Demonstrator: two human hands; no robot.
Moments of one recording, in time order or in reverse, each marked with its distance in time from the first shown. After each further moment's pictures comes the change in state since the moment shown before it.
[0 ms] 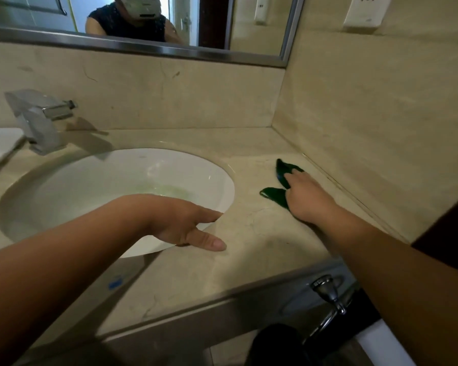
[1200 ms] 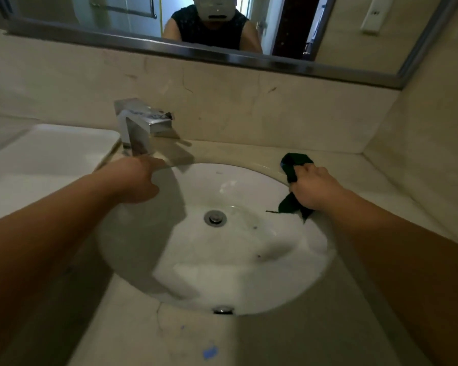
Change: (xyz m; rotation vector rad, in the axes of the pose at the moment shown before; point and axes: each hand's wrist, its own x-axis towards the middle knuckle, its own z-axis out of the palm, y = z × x) left_hand -0.061 -0.232 -0.049 -0.023 0.569 -0.541; right_hand 0.155 -0.162 0.018 -0.136 -0.133 -0.131
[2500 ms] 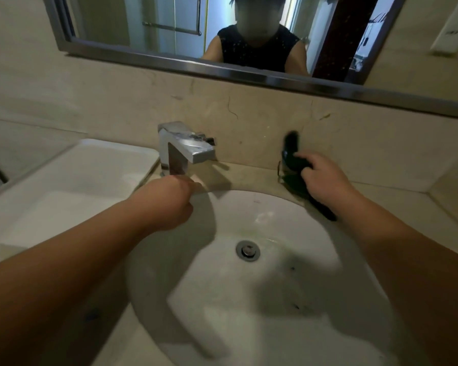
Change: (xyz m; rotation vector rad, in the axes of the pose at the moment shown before) left_hand 0.017 -0.017 0.002 -0.011 0.034 0.005; right_hand 0.059 -0.091 -0.045 0.712 0.167 -0.172
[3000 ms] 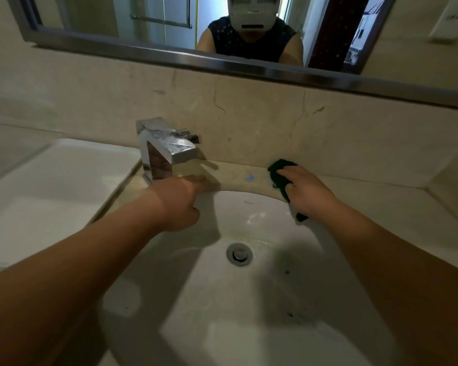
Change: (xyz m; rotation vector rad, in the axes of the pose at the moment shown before) left_hand 0.041 0.025 0.016 0.039 -0.032 0.065; right_hand 0.027 0.043 0.032 -0.298 -0.186 -0.064
